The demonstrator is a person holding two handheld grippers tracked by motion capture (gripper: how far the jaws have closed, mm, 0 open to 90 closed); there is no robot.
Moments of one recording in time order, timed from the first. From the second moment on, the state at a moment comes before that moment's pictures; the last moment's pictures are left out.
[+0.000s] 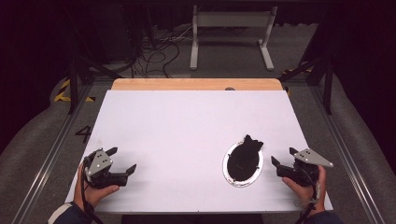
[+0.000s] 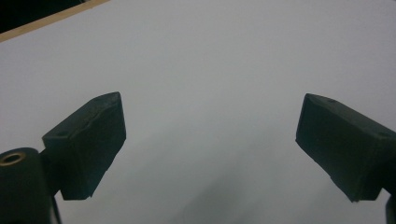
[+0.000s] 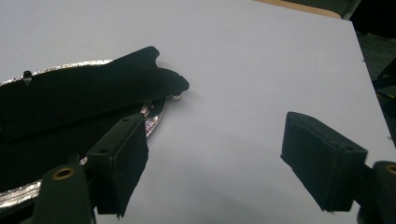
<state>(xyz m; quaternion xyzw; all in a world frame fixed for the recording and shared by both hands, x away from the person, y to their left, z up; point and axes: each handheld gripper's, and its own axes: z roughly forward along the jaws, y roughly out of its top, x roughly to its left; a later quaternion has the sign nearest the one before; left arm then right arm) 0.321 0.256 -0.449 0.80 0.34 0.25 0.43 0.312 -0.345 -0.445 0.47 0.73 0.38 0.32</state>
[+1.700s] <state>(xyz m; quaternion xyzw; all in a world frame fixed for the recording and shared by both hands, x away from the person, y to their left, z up) 0.326 0.232 -0.463 0.86 0.28 0.16 0.40 0.317 -0.289 -0.456 0.37 0.84 0.34 0.21</state>
